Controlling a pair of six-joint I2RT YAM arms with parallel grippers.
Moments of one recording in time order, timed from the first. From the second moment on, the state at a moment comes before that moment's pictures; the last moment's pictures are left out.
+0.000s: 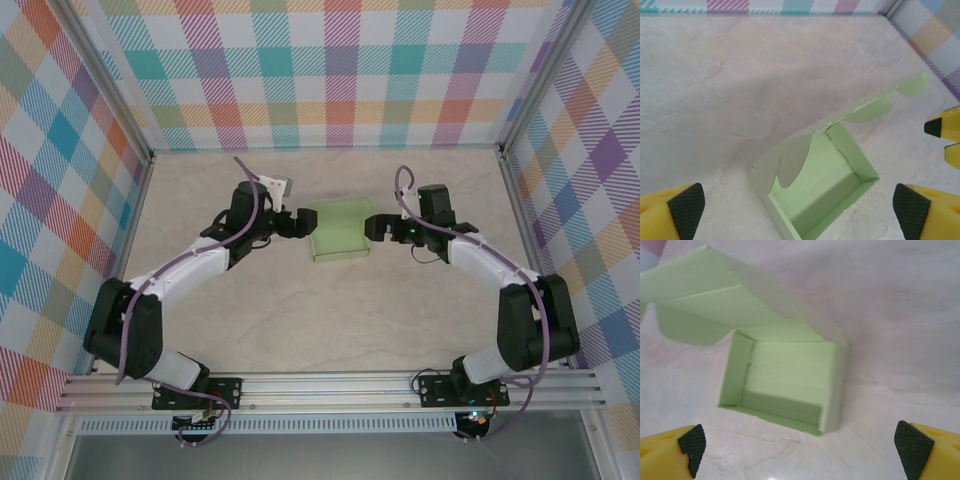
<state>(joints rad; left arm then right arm) -0.44 1.45 0.99 -0.05 0.21 -0.27 0.28 1.44 0.91 -0.22 -0.37 0.30</state>
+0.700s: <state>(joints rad) -0.29 1.91 1.44 -0.36 0.62 -0.86 0.08 2.07 1.77 -0.72 -0.85 0.75</state>
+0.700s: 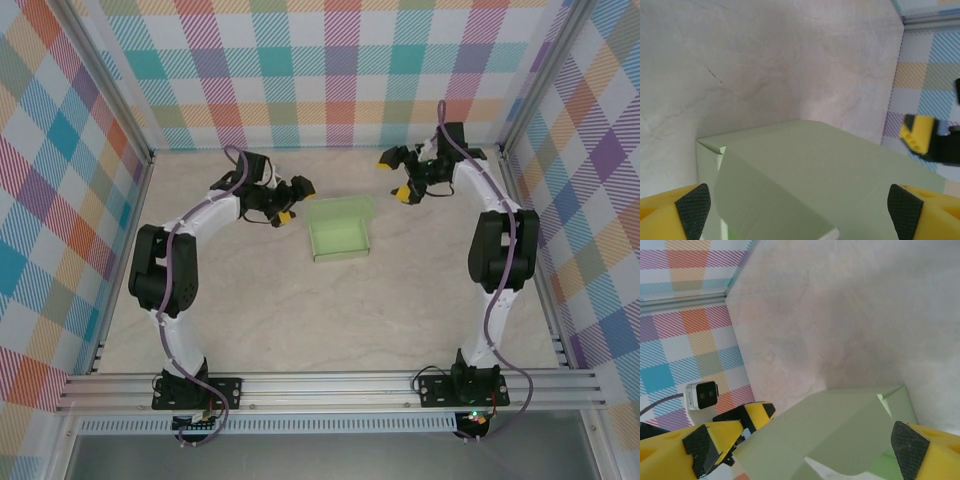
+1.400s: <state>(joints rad) -0.31 1.91 1.39 -0.26 0.70 -1.08 0.17 2.09 1.66 -0.76 -0.95 0.94</state>
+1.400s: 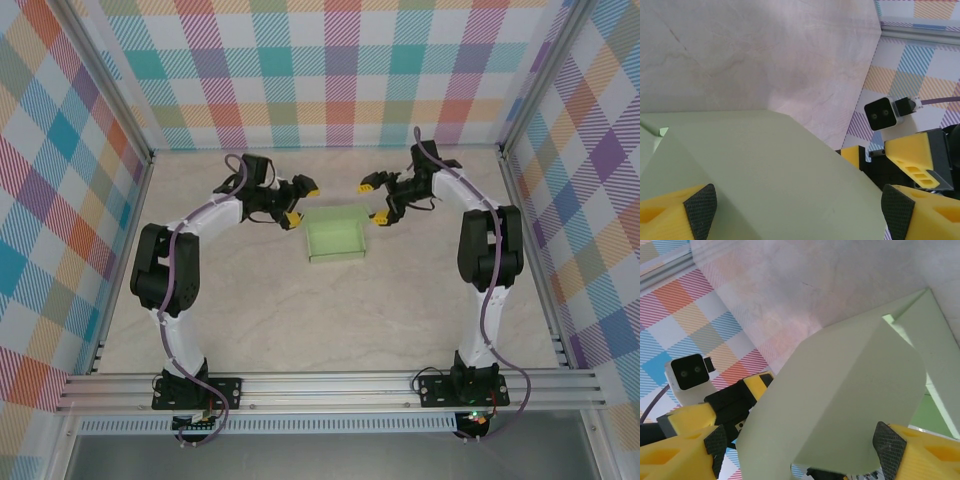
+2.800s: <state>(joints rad) -0.37 1.97 1.43 -0.16 0.68 -1.26 0.19 2.06 1.57 -0.72 -0.87 0.97</state>
